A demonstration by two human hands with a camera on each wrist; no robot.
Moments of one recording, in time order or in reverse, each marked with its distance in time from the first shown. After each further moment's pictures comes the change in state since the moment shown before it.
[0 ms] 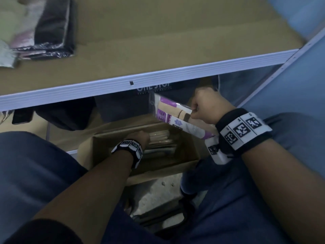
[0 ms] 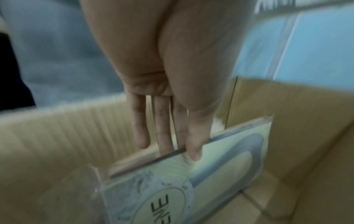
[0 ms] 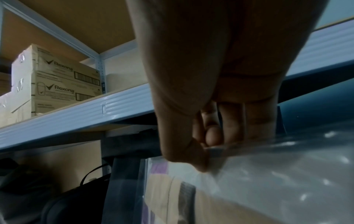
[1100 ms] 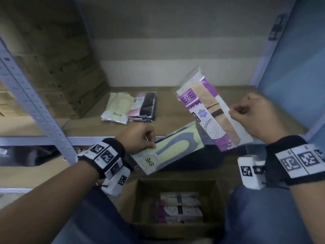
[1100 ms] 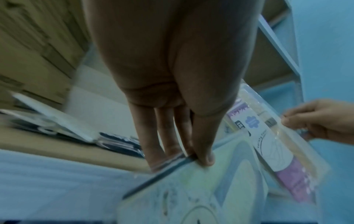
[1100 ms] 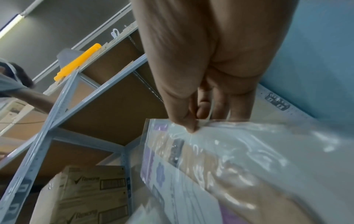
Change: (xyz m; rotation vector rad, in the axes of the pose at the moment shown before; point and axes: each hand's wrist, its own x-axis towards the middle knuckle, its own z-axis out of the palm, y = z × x) left_hand -0.238 -0.094 -0.174 -0.350 0.706 0.155; right_hand -0.067 -0.071 -0.144 0.229 0.706 -0.227
